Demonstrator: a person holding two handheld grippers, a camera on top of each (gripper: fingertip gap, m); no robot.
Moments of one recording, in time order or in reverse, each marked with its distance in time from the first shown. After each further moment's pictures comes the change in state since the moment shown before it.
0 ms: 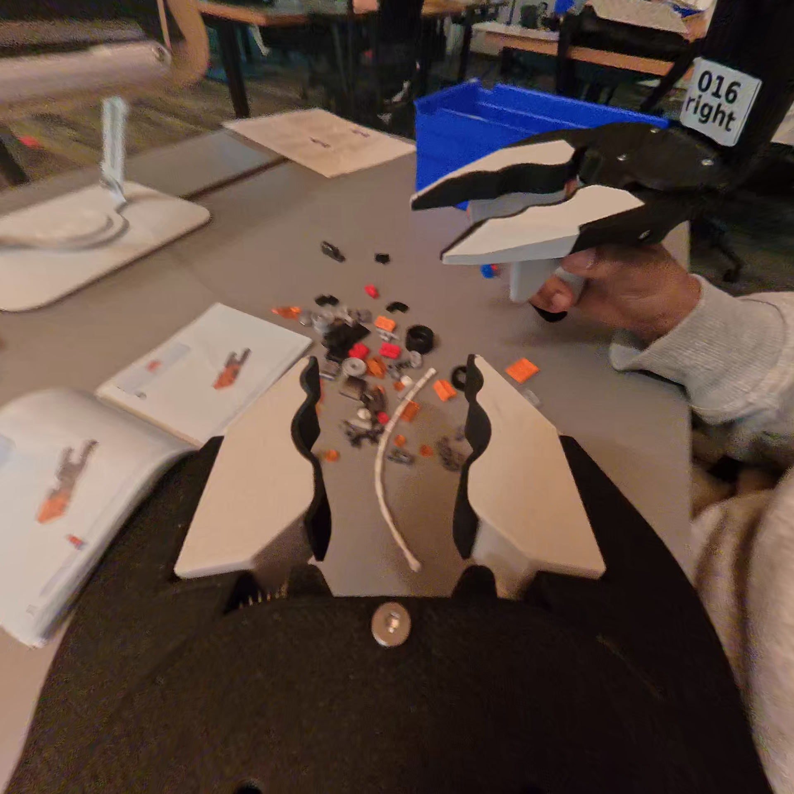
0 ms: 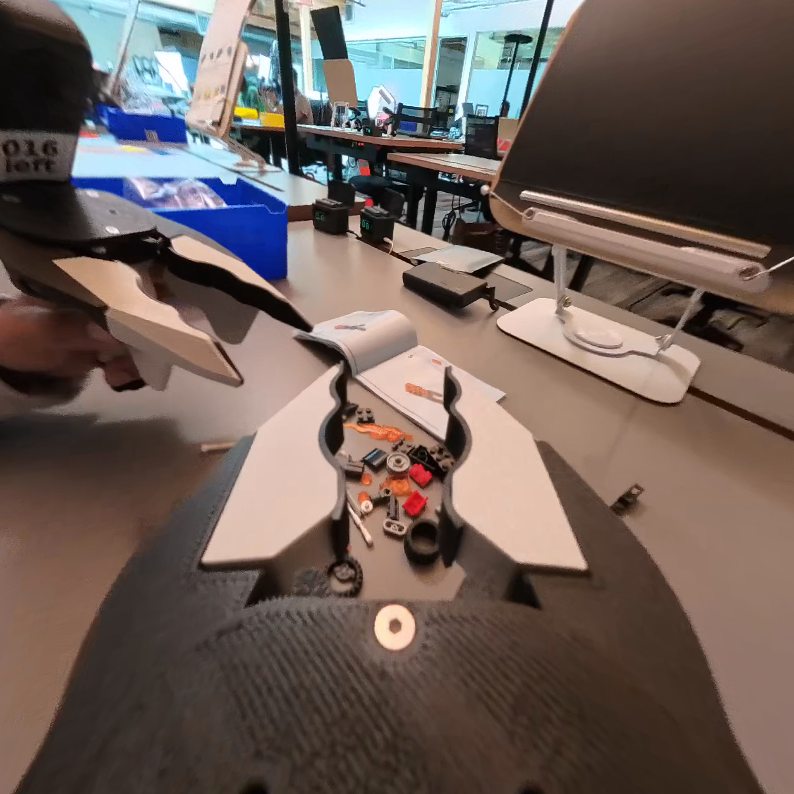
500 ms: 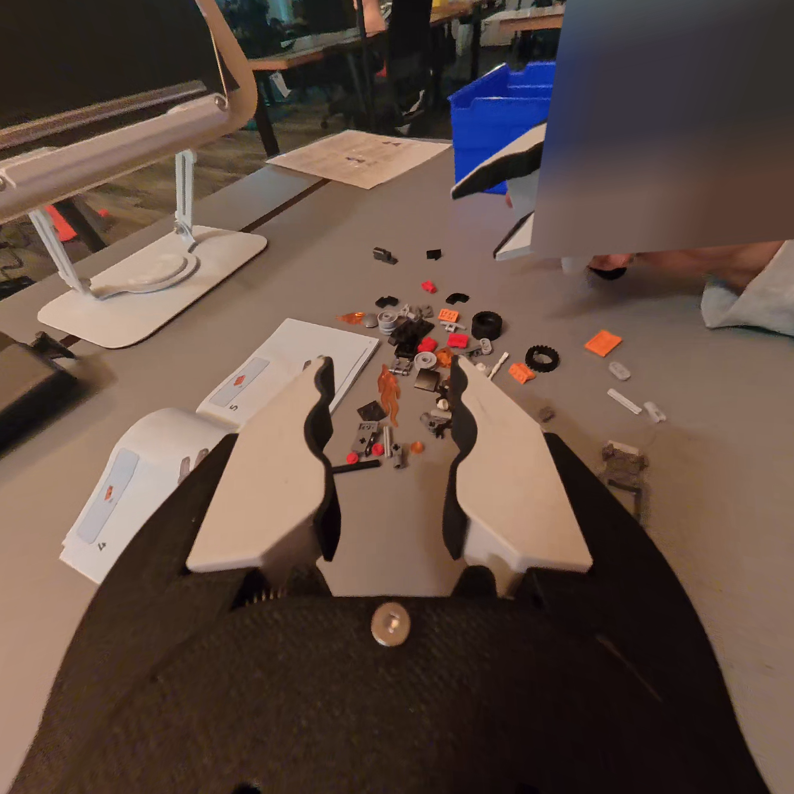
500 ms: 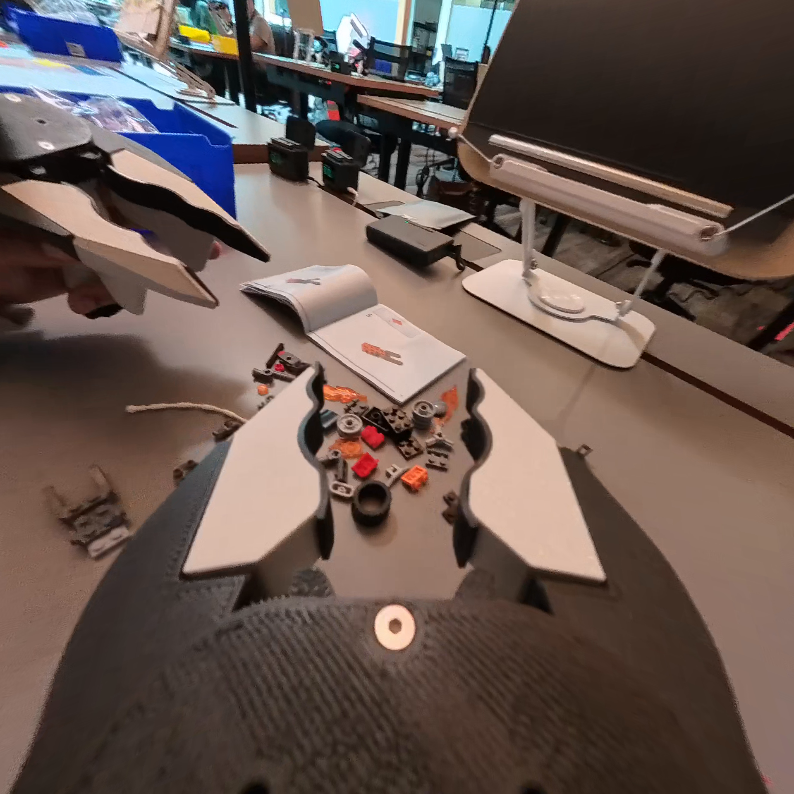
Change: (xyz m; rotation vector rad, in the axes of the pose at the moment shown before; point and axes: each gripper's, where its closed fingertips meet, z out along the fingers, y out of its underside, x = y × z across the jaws) left arm -0.042 0.005 -0.004 0.020 -0.051 0.157; right arm 0.027 0.025 0.000 -0.096 0.061 -0.046
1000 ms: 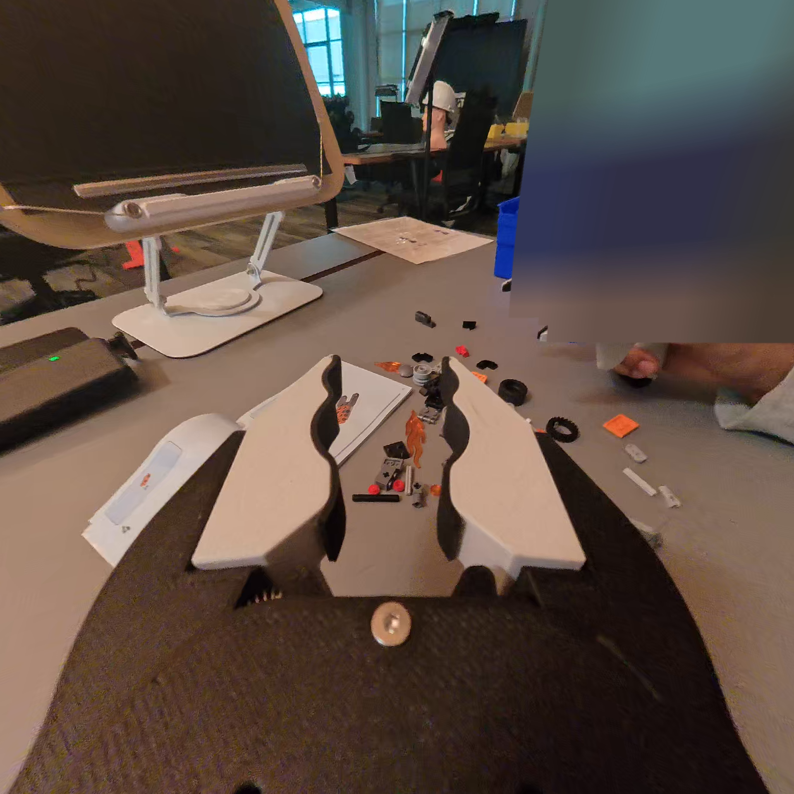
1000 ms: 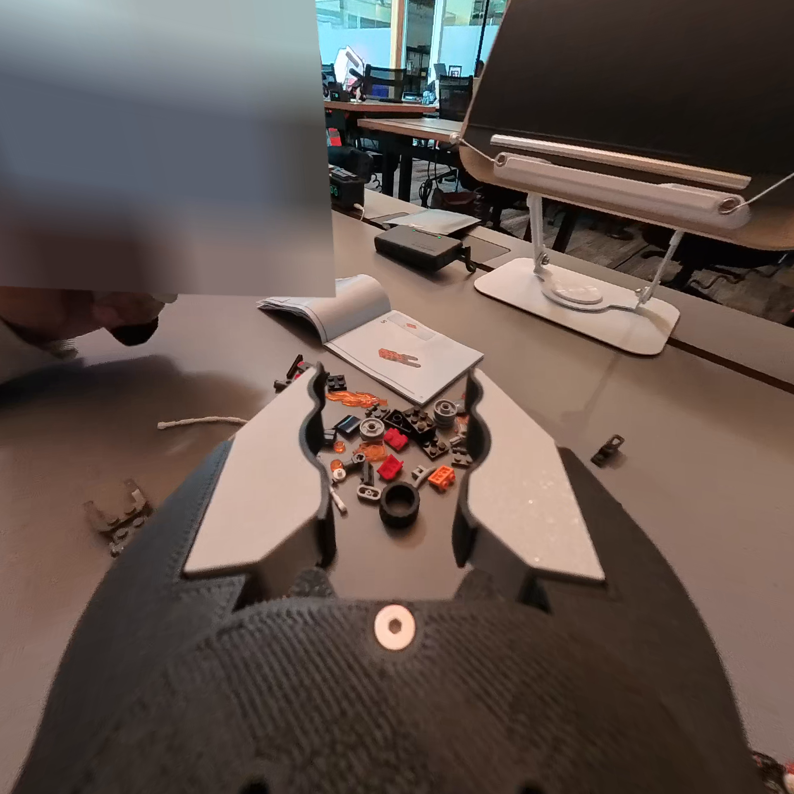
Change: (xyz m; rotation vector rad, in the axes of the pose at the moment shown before) left arm -0.024 -0.022 -0.014 0.188 -0.115 -0.129; right arm -0.008 0.002 -0.002 0.036 -0.005 0.084
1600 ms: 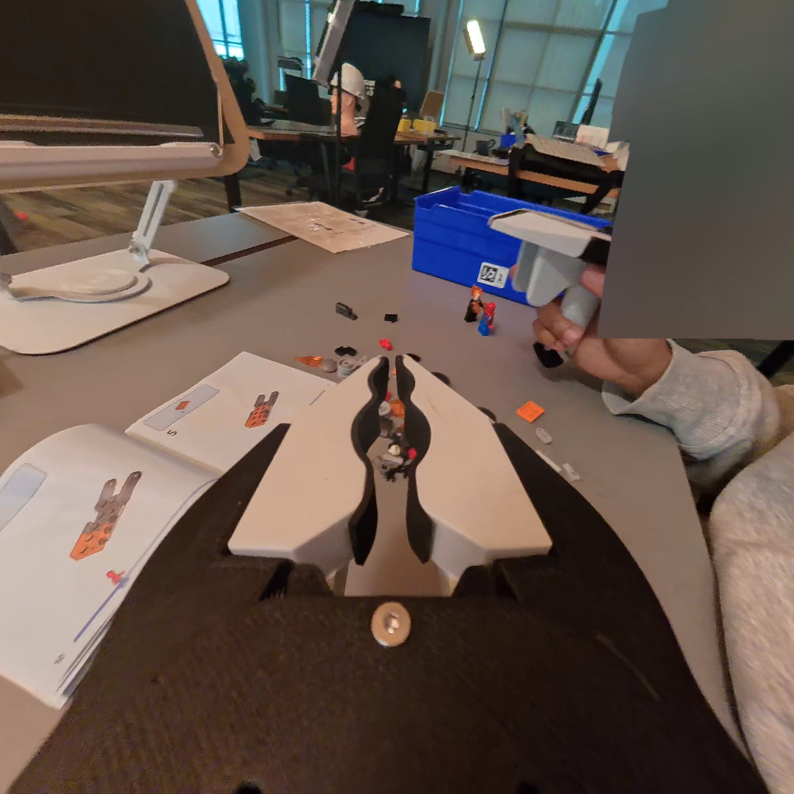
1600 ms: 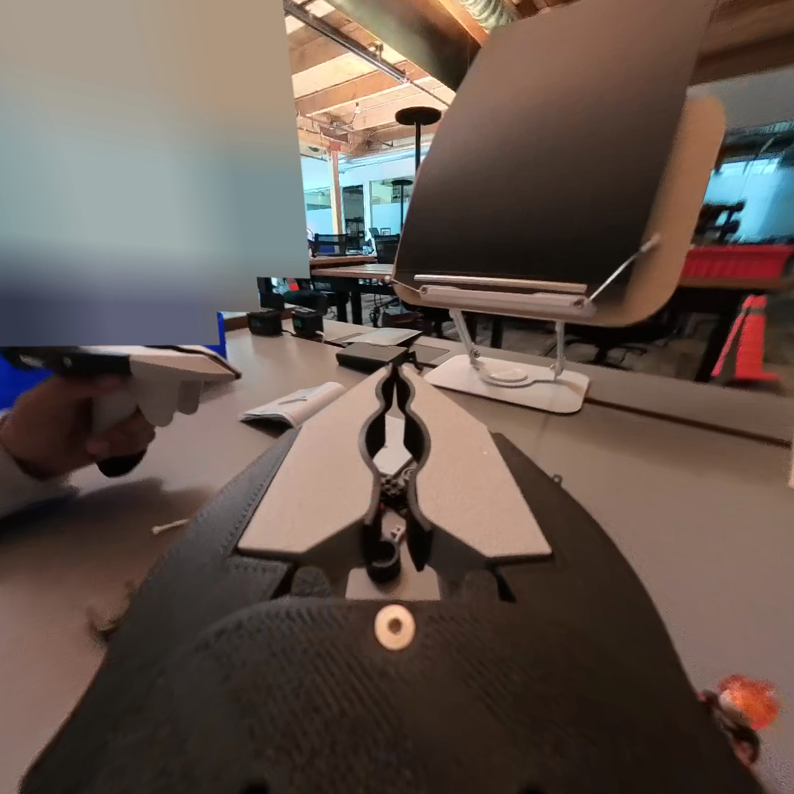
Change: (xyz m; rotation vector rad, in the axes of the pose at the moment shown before) left arm 0.033 0.004 0.004 -0.024 0.223 -0.098; right arm 0.020 -0.047 -0.042 0.314 0.152 0.067
